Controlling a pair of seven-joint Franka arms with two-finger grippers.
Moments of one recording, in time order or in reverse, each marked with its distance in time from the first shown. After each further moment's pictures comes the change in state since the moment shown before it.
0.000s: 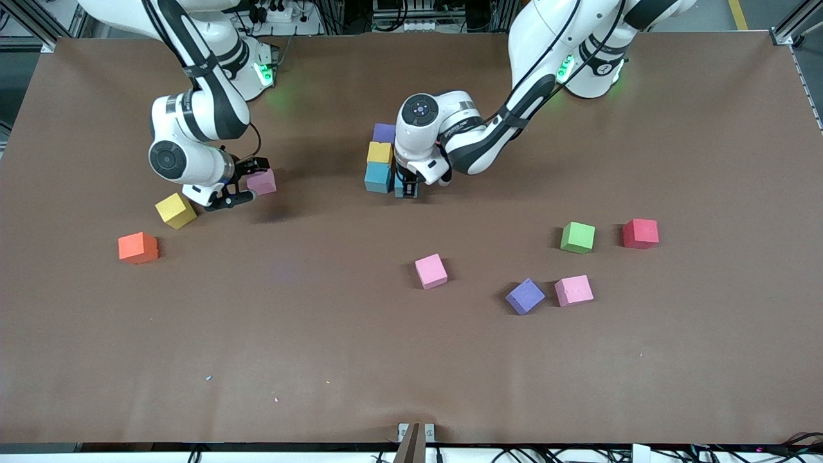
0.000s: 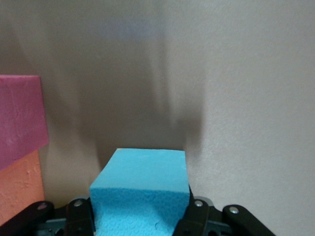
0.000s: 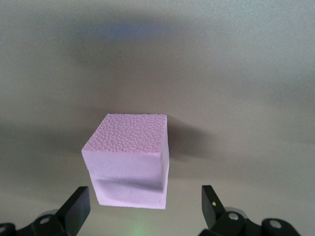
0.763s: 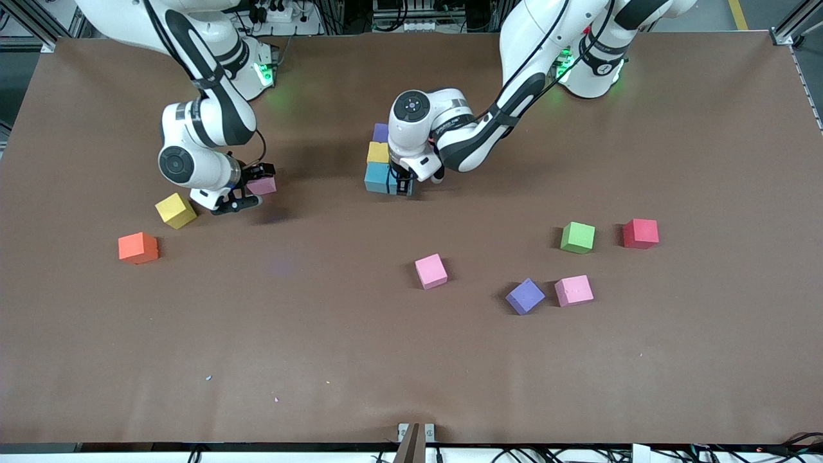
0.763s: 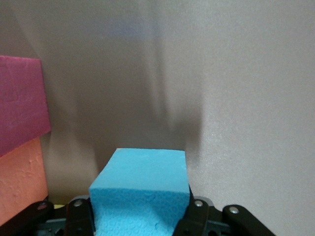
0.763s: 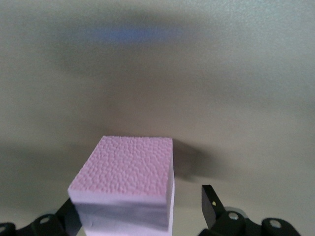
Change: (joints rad) left arm -0.042 0.016 0.018 0.028 0.000 0.000 -0.001; right arm 0.004 0.092 0.006 -0.011 0.015 0.128 -0.003
